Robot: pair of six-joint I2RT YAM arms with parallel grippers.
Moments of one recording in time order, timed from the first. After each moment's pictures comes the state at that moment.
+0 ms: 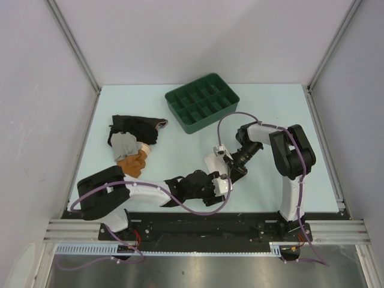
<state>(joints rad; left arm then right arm) -1.17 1.55 0.60 0.45 0.10 0.23 0.37 2.02 1.24 -1.18 -0.91 -1.36</state>
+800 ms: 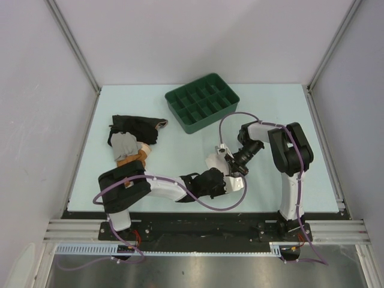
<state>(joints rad) -1.19 1.77 0.80 0.33 -0.04 0.31 0.34 2.08 1.27 -1.25 -0.93 -1.36</state>
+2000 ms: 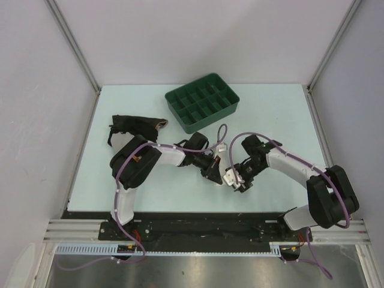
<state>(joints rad) -0.75 2.02 1.07 0.07 0.90 -0.16 0.45 1.43 0.87 -0.92 -0.81 -1.76</state>
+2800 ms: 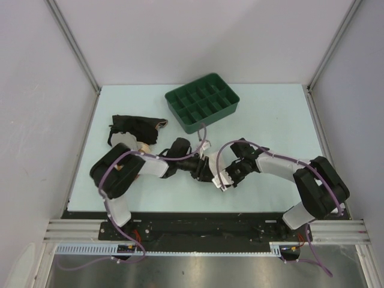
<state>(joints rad) -0.70 1.87 0.78 0.44 0.82 -0.41 0.59 1.53 0.76 -0.48 -0.57 -1.61</state>
